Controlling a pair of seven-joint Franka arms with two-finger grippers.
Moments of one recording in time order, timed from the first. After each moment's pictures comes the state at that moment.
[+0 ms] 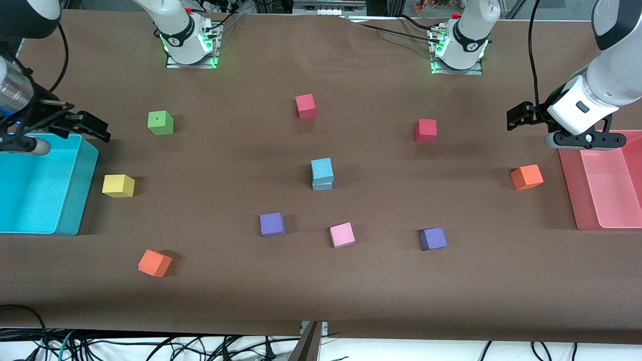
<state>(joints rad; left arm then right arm) -0.15 0.01 0.06 -1.72 -0.01 1.57 -0.06 0.08 0.06 -0.06 -1.61 0.01 1.65 0.13</state>
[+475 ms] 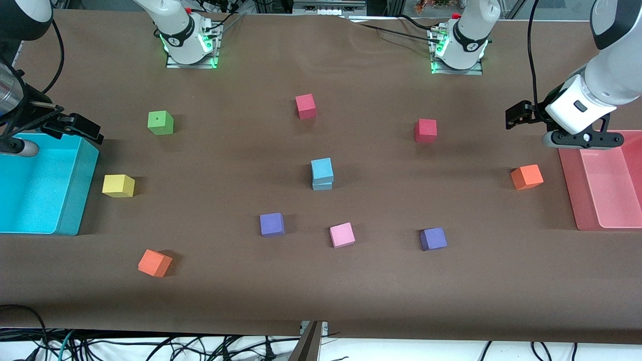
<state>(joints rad) -0.15 0.01 0.06 -1.72 -0.01 1.57 -0.06 0.05 0.06 -0.04 -1.63 0.01 1.66 0.15</state>
